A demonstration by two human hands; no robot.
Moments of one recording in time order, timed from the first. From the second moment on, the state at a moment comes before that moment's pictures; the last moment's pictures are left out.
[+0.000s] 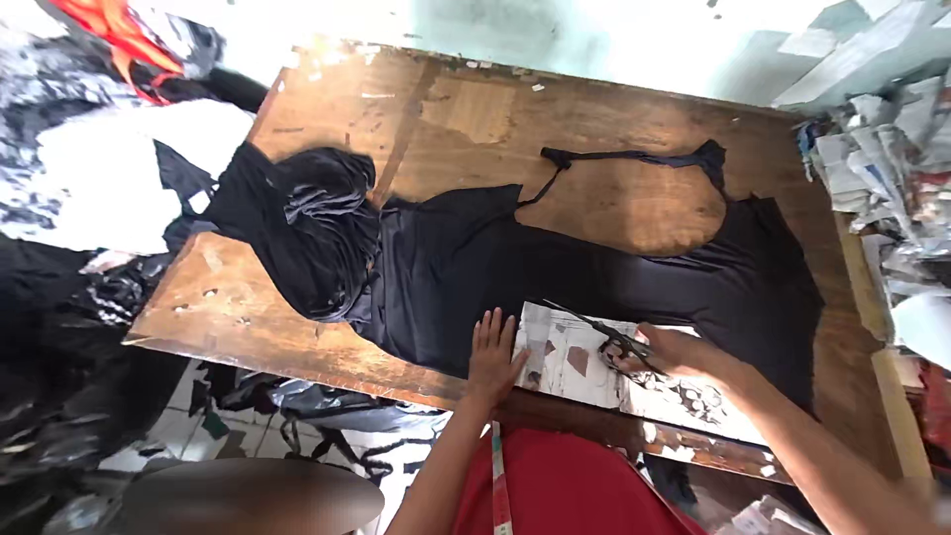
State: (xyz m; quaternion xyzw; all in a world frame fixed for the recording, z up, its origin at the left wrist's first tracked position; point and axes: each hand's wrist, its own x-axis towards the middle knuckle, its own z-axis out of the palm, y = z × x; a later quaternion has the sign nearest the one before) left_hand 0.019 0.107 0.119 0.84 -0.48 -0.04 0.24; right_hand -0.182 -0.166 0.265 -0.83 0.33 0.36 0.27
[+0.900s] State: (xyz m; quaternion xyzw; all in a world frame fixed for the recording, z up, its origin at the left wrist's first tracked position) left_hand 0.107 0.176 0.121 0.75 -0.64 -0.03 0.19; right_hand -0.329 0.186 0.192 -0.48 0.46 0.00 0.75
